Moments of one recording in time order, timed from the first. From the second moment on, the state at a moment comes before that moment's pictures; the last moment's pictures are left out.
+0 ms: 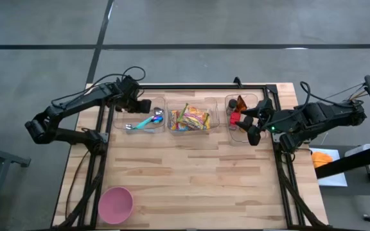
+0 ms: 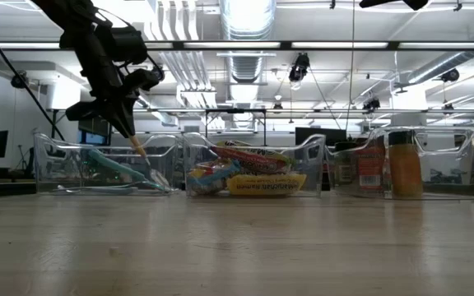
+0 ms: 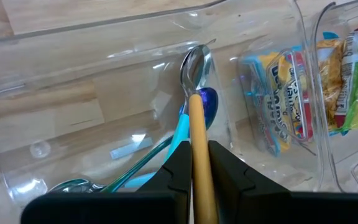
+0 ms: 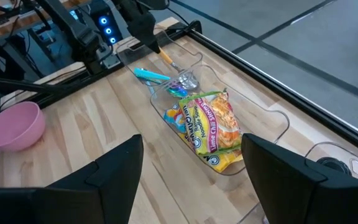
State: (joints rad) left arm 0.72 1.22 0.87 -0.79 0.15 -0.67; right arm 0.27 0.93 1.17 -0.84 0.60 0.64
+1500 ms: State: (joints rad) left arm 0.69 1.15 0.89 -0.88 0.15 -0.66; right arm 0.27 0.91 1.17 -0.84 0.56 0.74
